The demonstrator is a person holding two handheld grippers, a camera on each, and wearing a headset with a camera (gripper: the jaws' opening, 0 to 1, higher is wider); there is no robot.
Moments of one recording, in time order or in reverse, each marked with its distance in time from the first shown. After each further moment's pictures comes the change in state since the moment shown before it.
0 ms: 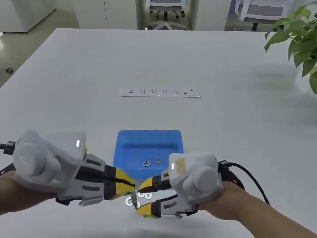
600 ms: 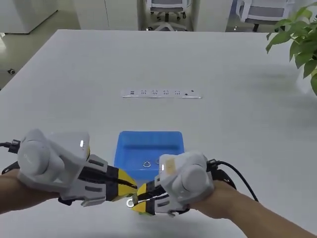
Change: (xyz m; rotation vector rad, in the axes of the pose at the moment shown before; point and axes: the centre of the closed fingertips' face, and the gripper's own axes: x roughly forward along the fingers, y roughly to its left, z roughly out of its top) left arm 0.002 0.002 -0.002 0.003 0.006 -0.017; right arm 0.010 0.001 -0.003 0.001 0.034 0.035
